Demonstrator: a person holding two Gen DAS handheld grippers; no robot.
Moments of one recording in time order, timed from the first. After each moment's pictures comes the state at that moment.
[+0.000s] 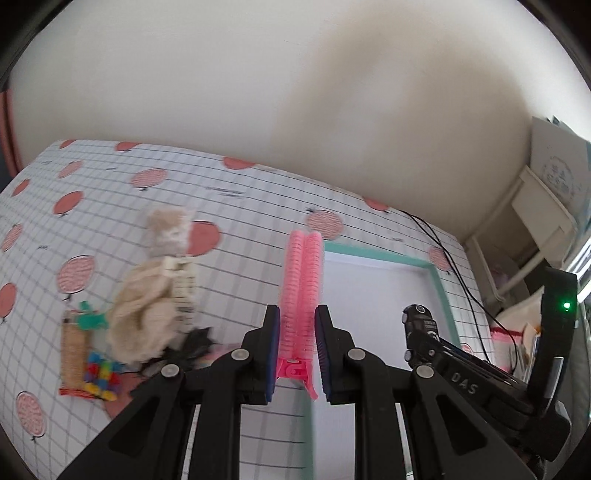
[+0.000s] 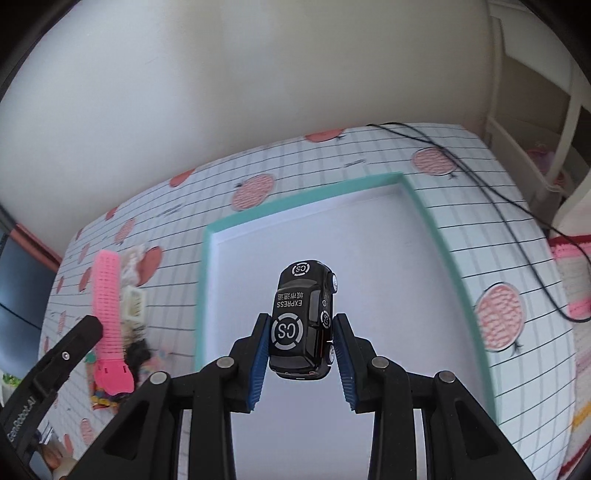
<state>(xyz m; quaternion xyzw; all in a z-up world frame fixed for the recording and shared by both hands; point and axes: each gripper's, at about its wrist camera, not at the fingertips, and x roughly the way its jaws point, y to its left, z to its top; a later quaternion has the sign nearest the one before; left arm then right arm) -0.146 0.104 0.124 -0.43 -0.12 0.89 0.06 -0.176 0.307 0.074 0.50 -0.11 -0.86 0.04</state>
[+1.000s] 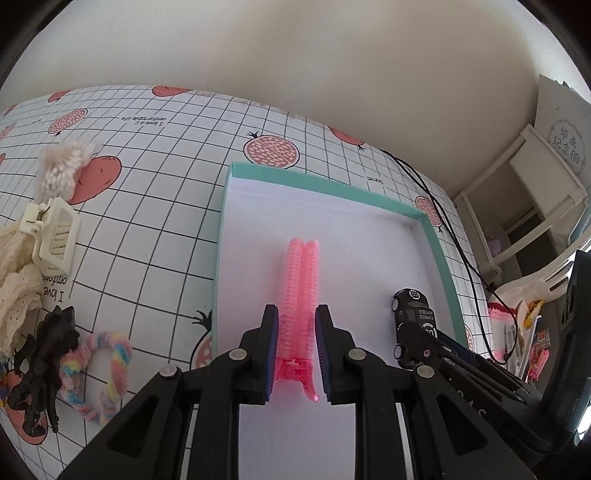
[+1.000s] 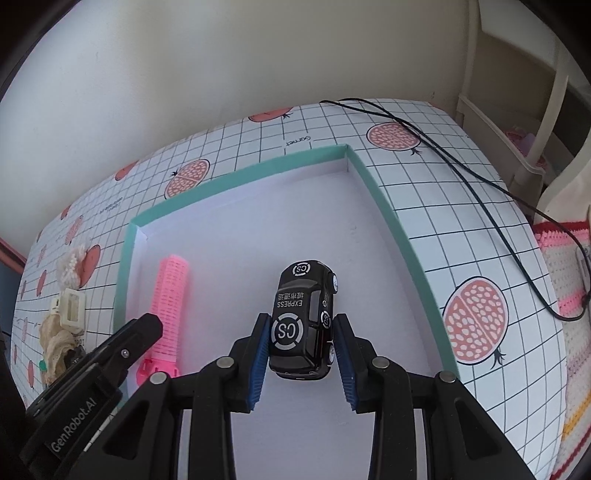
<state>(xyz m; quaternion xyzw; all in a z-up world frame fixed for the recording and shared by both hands) -0.190 0.167 0.039 -0.50 -0.14 0.84 0.12 -0.195 0.334 0.037 0.52 -0.09 -0.85 -0.01</state>
